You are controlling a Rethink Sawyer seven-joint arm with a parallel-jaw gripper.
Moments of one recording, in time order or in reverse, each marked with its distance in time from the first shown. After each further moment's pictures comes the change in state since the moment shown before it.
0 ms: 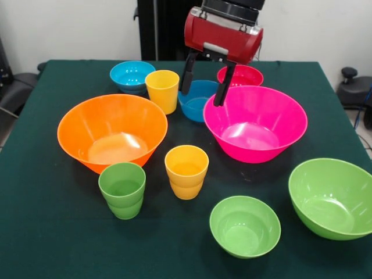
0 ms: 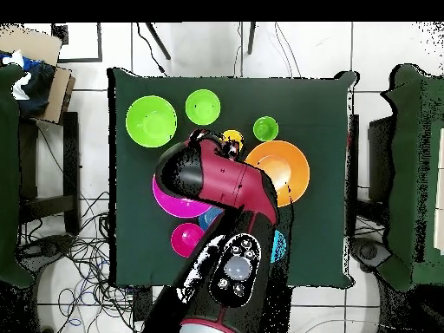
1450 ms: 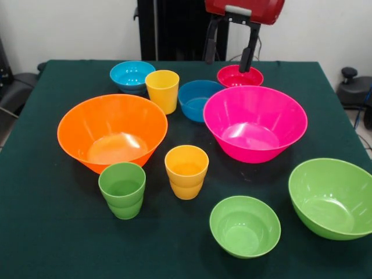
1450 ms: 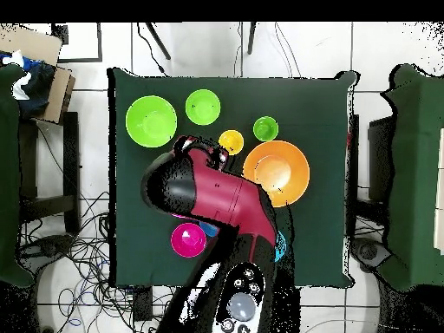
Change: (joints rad) arm -0.017 -0.155 0.069 0.107 0.000 0.030 0.000
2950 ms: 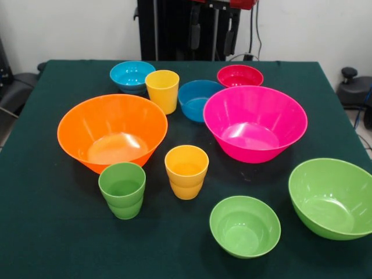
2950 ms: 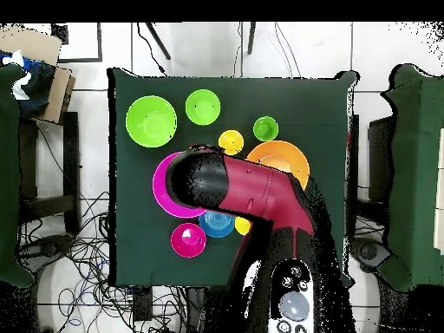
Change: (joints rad) arm -0.190 -0.093 0.186 -0.001 -0.163 0.256 0.000
